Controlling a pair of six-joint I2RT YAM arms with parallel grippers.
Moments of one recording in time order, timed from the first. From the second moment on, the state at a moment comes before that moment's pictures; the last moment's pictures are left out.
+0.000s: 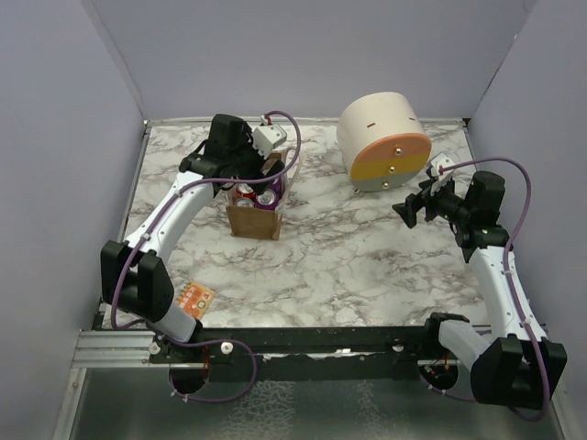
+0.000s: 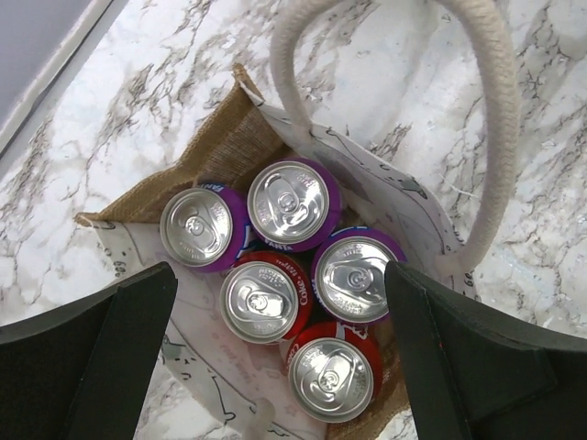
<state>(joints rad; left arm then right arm) -0.35 1.56 1.42 -0.53 0.30 0.45 -0.12 1.00 0.77 -0.18 -0.72 -0.40</state>
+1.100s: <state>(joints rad) -0.31 1.27 1.20 -0.24 -0.15 0.32 -0.13 1.13 0.85 -0.05 -0.08 -0.29</state>
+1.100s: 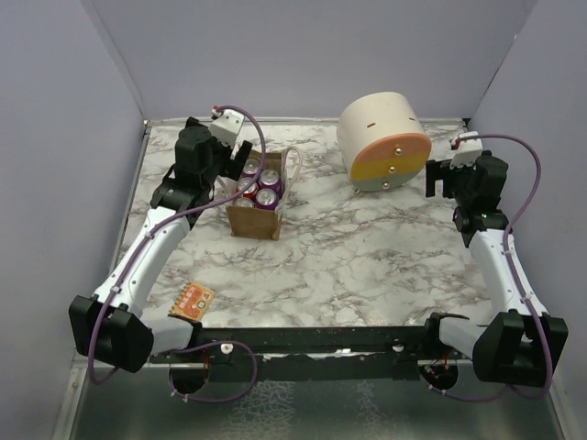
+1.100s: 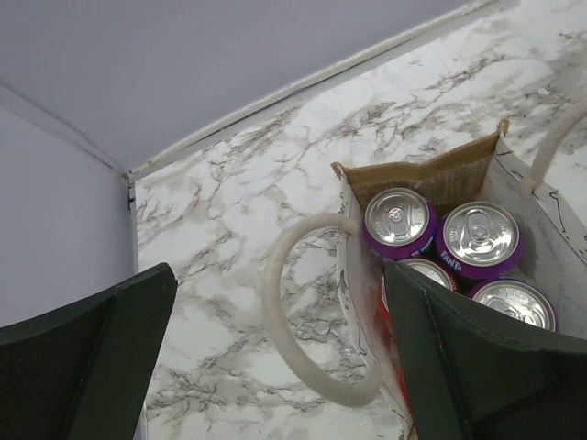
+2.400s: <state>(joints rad) -0.09 0.88 0.86 -0.08 -0.12 0.06 -0.13 1.08 0.98 -0.20 -0.11 -0.20</state>
